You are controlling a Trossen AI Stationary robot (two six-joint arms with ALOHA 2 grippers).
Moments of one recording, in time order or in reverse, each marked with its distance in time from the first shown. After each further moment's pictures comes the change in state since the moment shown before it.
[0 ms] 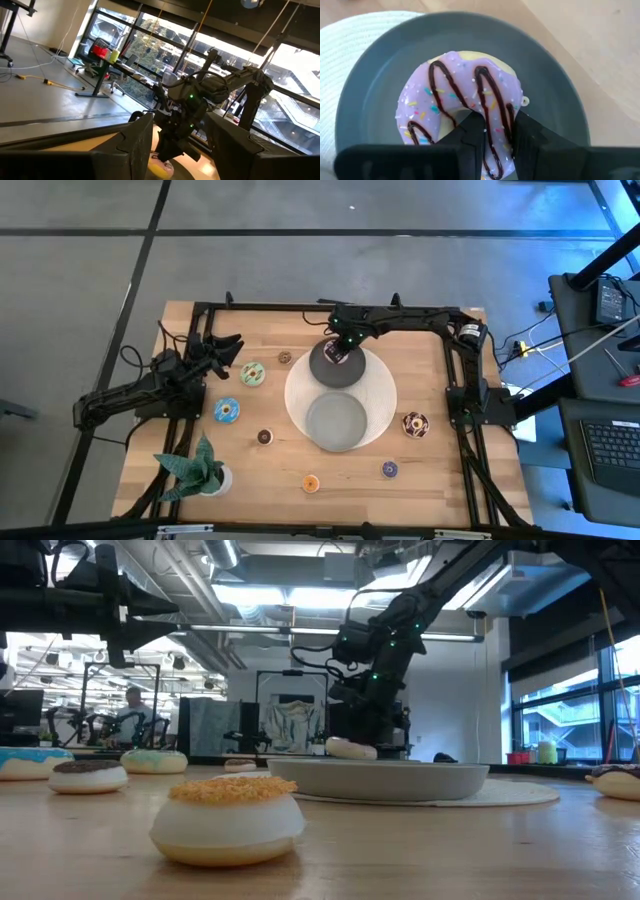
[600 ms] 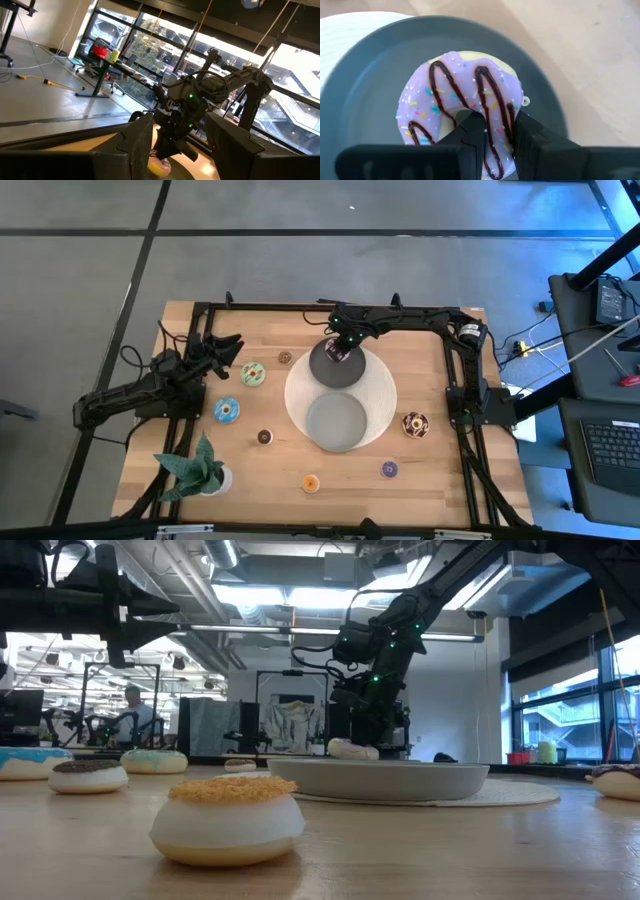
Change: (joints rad) left arm 0.000 0.000 0.000 0.000 0.000 0.000; right arm -0.003 0.000 -0.001 0.006 0.057 -0.050
